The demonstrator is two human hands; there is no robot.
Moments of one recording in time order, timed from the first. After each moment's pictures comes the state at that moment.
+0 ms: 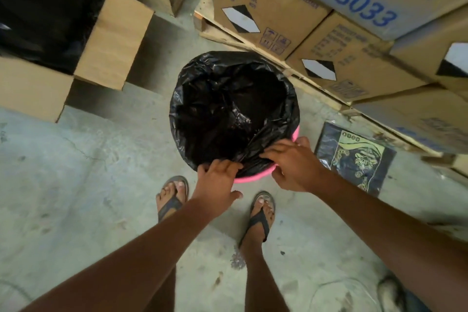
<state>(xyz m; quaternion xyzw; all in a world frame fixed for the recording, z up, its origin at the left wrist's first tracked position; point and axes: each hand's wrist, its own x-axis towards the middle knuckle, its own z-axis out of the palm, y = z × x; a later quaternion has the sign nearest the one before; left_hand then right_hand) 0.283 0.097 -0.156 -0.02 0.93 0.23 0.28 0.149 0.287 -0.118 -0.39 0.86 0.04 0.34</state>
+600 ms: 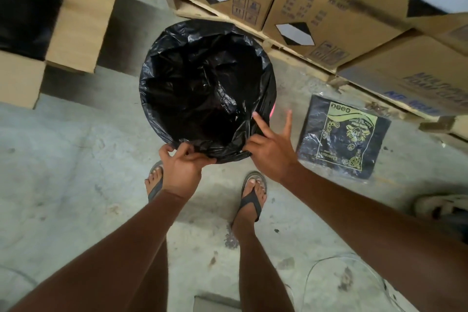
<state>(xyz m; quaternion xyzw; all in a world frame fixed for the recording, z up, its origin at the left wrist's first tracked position) 0.327 0.113 -0.180 -0.03 0.99 0.15 0.07 0.208 0.332 -0.145 -0.41 0.90 -0.03 0.15</state>
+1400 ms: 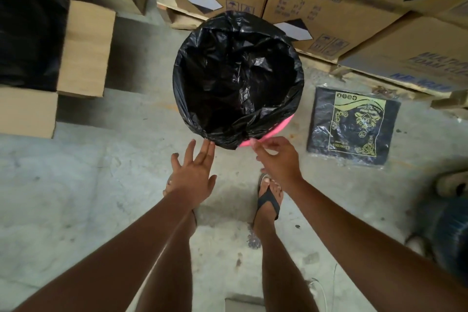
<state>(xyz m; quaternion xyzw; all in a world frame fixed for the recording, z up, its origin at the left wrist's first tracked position) 0.317 0.085 -0.180 0.05 0.95 0.02 0.32 0.243 0.301 -0.150 0.30 0.79 -0.46 0.27</state>
